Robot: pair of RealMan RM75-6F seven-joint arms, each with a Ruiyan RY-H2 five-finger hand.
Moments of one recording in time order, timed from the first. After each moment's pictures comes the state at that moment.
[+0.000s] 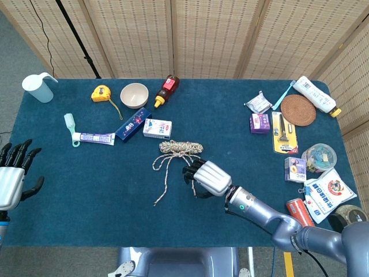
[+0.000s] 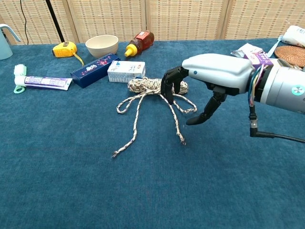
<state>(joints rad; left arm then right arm) -0.17 -1.06 -0.10 -1.72 1.45 1.44 0.22 0.80 -1.56 0.07 -1.30 -1.75 1.01 0.21</state>
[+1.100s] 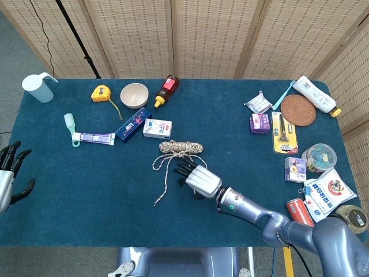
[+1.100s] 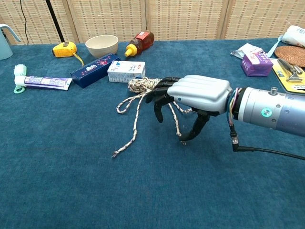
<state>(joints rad) -0.15 -1.03 -0.09 -1.71 1.46 1.48 0.17 0.87 -1.73 -0.01 -1.05 -1.77 1.03 0.21</state>
